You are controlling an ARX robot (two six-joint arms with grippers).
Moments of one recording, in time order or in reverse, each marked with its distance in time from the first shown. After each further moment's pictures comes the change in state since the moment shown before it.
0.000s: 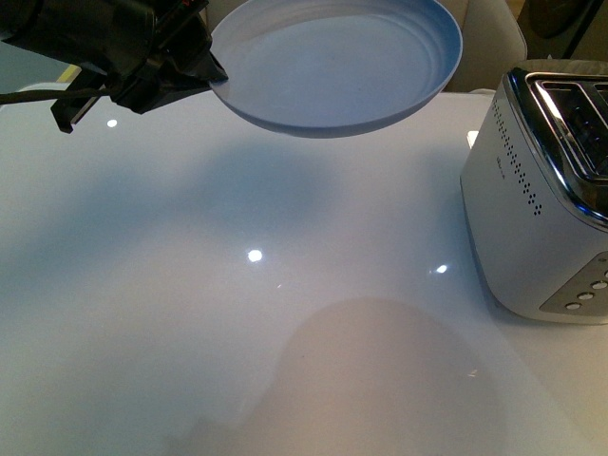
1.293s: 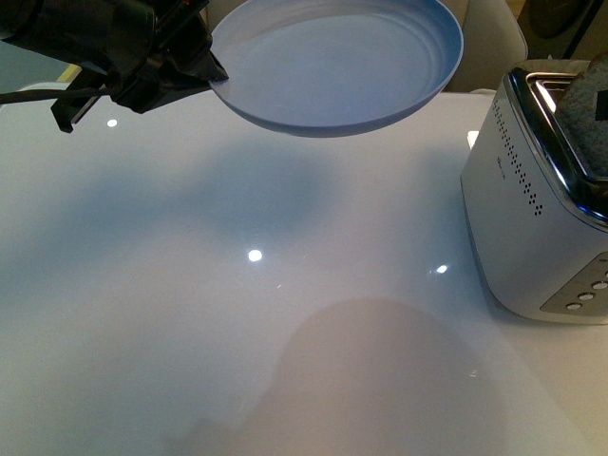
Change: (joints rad) left arm 0.000 0.000 0.000 0.000 0.000 0.000; right arm 0.091 0.415 -0.014 0.127 0.101 -0.070
